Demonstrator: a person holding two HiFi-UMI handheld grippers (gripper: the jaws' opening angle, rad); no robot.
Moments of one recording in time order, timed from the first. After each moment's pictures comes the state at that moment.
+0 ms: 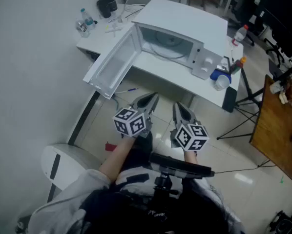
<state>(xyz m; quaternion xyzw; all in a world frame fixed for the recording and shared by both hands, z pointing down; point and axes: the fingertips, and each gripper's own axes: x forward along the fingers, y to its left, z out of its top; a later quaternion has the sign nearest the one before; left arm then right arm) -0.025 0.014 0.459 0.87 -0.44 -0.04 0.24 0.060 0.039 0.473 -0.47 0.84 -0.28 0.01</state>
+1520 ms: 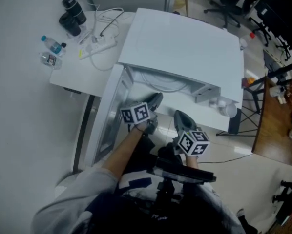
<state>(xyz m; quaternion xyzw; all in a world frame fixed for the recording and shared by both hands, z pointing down) -0.044 -0.265 0.575 0.81 -0.35 -0.02 0.47 0.028 -0.174 0.531 -0.54 0.77 -0.34 -0.04</state>
